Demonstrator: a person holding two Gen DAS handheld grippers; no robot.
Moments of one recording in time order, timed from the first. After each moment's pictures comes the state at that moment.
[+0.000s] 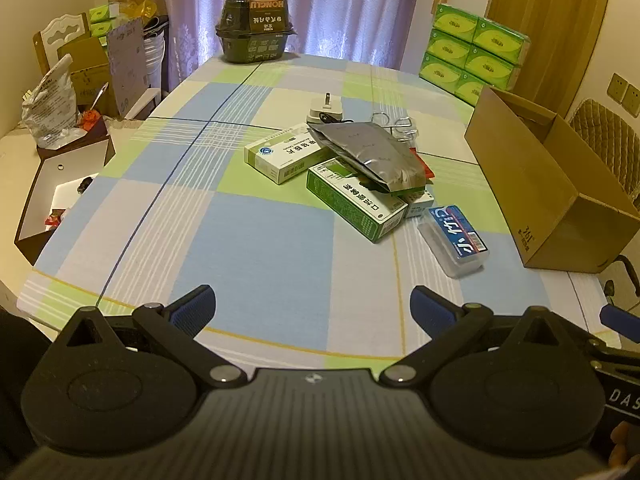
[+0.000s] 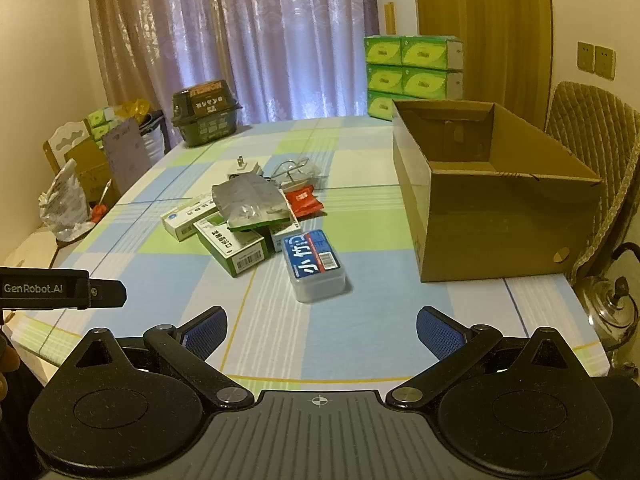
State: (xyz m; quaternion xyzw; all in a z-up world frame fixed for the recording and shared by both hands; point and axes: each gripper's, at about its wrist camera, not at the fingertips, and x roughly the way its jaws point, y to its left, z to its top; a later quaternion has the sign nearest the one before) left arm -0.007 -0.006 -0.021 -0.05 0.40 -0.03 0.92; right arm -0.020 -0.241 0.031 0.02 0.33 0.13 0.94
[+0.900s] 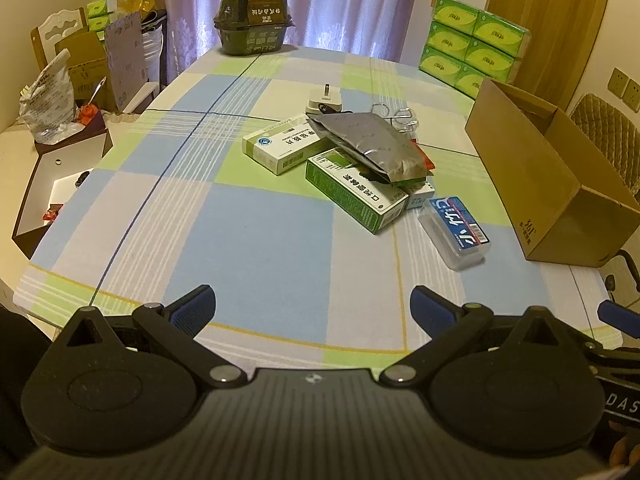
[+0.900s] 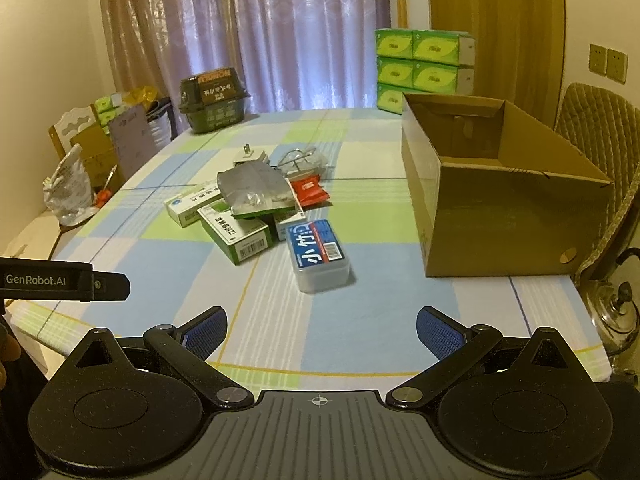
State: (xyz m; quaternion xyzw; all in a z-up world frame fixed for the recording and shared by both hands) left arm -0.007 -0.007 -0.026 -0.05 0.41 -0.01 0.91; right arm -0.018 -0.240 0.028 0.00 0.34 0.14 0.93
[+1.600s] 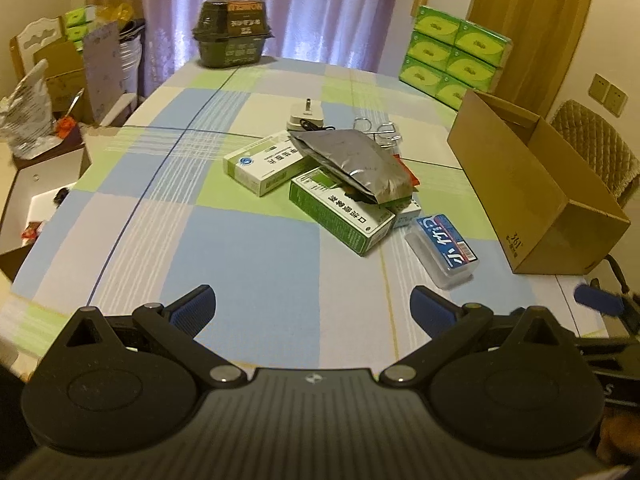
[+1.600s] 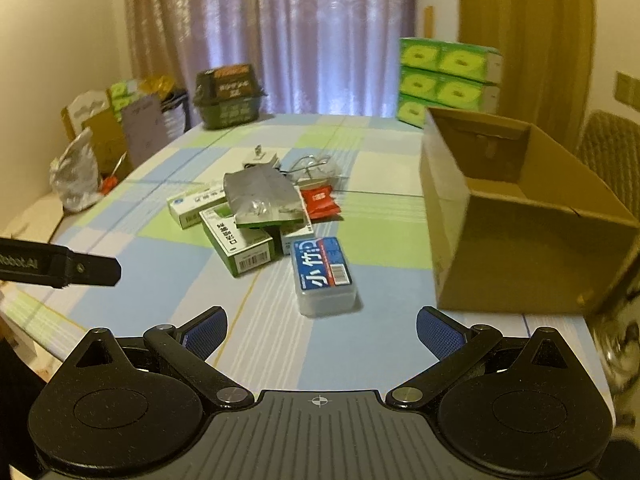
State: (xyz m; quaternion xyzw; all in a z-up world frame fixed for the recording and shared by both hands) left arm 0.019 0.007 -0.025 -0.06 0.39 -0.05 0.92; right arm 0.018 -0.228 0.018 -0.05 0.33 0.17 0.93
